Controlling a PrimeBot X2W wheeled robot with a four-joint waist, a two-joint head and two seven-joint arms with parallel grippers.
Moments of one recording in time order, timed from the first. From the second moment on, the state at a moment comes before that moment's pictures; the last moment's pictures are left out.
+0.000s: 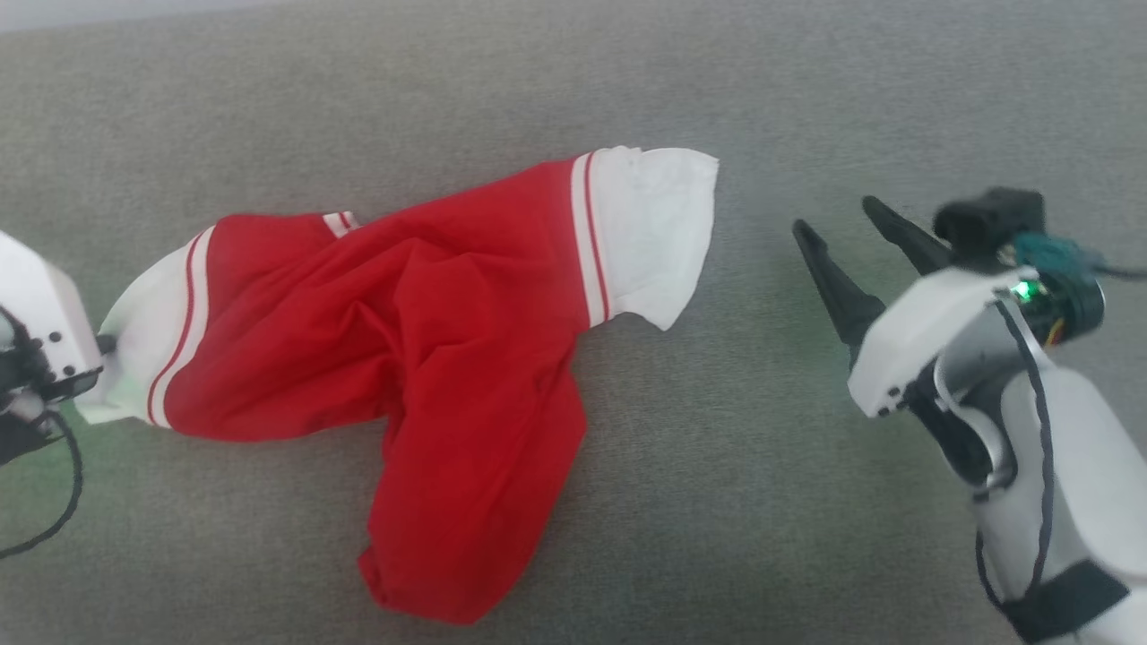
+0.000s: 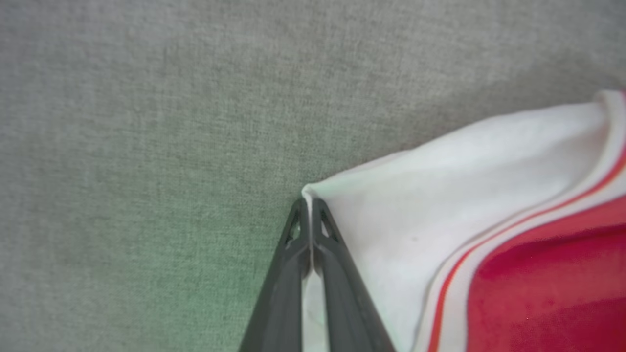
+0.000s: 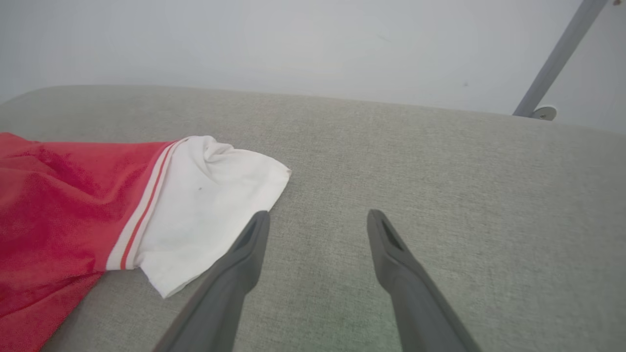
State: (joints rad) left arm -0.81 0.67 -0.37 0.81 -0.96 0.06 0.78; right arm -0.47 -0.23 0.19 0.18 0.38 0.13 0.21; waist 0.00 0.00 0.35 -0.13
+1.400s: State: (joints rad) left arm -1.11 0.51 -0.48 0.99 -0.85 -0.10 0.51; right arm -0.93 -0.20 0.24 0.64 0.41 0.13 0.61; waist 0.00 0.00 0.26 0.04
